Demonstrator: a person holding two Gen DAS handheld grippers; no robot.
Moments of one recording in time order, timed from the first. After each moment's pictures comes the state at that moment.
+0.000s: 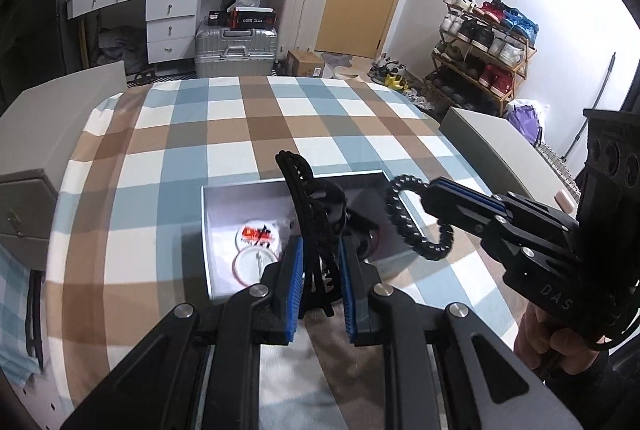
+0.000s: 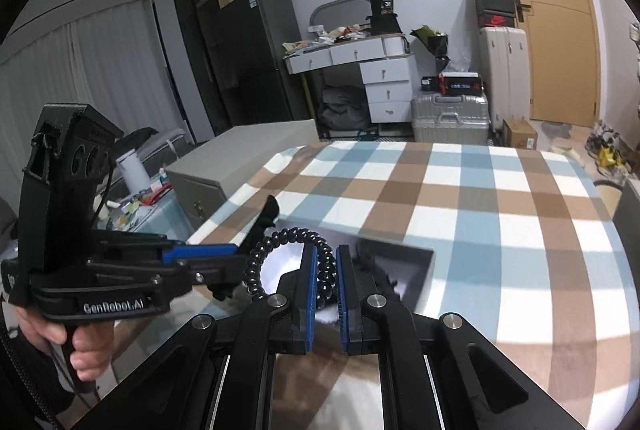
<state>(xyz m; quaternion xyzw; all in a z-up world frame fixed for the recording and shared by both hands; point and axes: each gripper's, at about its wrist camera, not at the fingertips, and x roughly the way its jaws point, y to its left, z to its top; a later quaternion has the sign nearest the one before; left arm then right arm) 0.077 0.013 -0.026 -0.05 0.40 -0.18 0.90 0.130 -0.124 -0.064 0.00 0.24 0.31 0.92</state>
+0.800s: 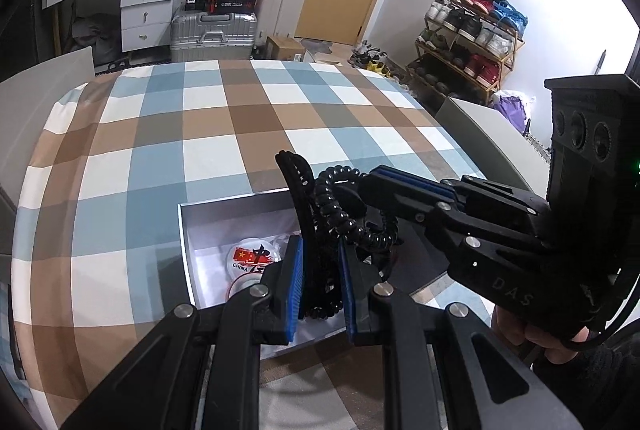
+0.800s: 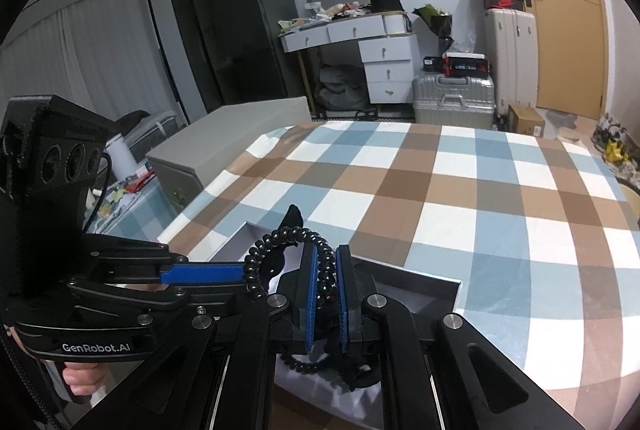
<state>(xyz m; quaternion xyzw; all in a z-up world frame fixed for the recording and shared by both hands) 0.108 0.017 -0.045 -0.06 0.42 -0.22 0.88 0.191 -0.094 -0.091 -0.02 0.28 0.31 0.91</state>
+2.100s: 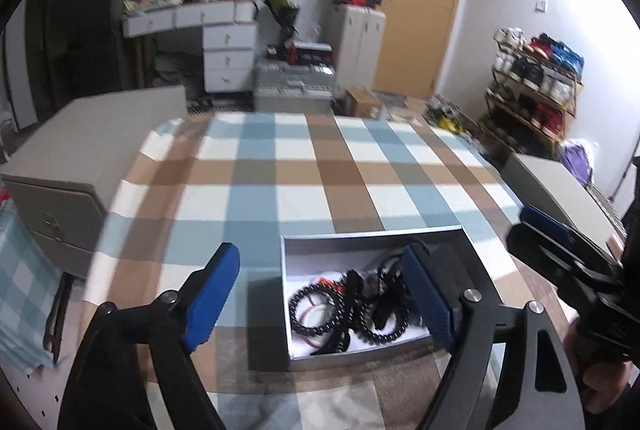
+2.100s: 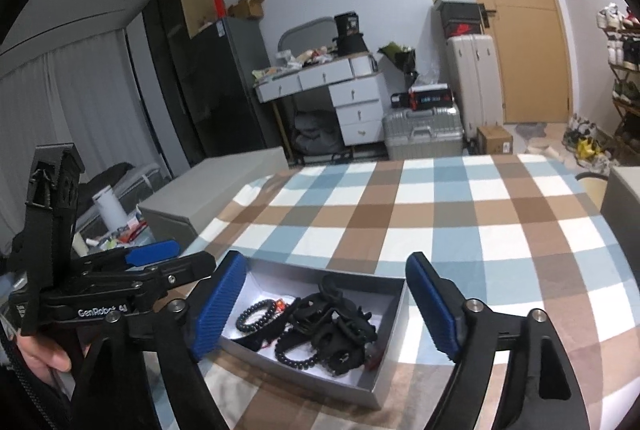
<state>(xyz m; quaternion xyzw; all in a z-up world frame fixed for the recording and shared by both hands) 0.088 0.040 -0.024 -0.05 0.33 -0.06 0.94 0.150 -0.137 -0.068 0.05 0.21 0.26 0.94</state>
